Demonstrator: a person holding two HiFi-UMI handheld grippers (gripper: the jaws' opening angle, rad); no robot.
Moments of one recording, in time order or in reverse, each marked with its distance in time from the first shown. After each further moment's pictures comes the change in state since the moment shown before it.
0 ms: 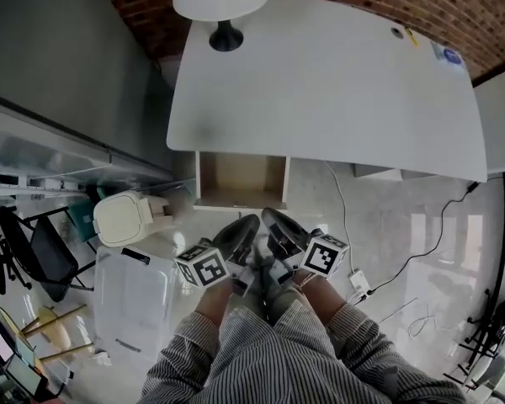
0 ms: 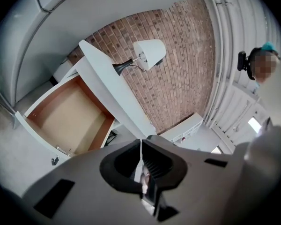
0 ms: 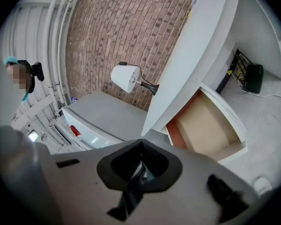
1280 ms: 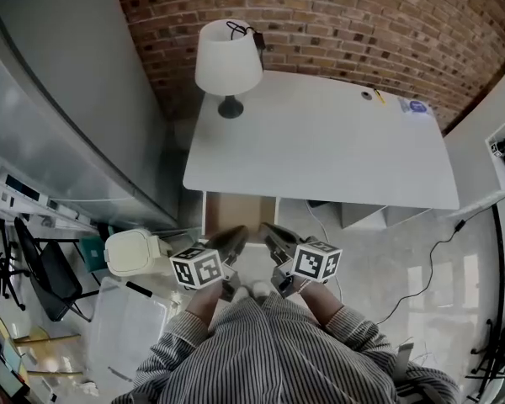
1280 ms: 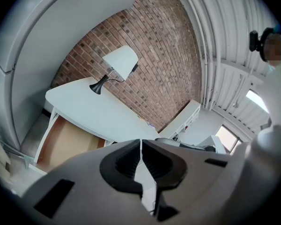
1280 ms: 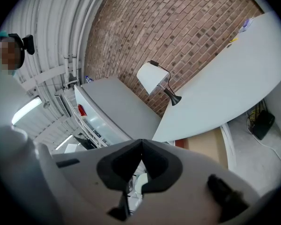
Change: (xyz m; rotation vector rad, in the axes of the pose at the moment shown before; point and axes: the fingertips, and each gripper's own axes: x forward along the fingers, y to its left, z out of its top) left arm -0.024 -0.097 0.052 0.278 0.022 0.051; right arm -0.029 0.102 0.043 -0.358 0.089 -0.022
